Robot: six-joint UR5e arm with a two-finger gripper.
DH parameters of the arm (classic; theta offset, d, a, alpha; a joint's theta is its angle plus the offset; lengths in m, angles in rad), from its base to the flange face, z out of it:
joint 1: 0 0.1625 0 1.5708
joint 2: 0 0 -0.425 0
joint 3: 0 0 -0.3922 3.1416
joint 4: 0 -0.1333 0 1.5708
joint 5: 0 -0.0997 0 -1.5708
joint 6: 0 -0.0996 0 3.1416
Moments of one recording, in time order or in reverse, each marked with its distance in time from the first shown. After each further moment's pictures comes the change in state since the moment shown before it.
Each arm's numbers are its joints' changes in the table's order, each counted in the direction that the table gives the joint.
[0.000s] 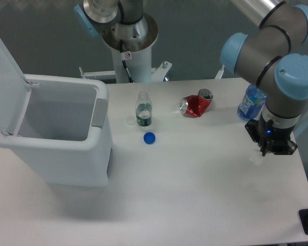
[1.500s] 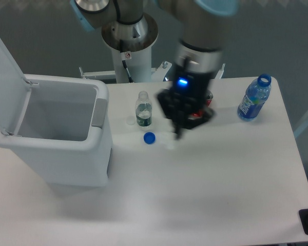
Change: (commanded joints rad) arm -0.310 0.439 -0.248 -0.034 0.417 0.526
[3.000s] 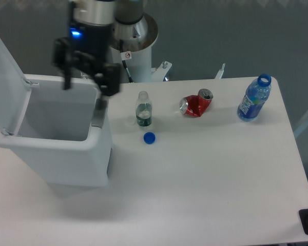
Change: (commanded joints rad) arm 0.102 0.069 -0.071 -0.023 -0.069 -0.141
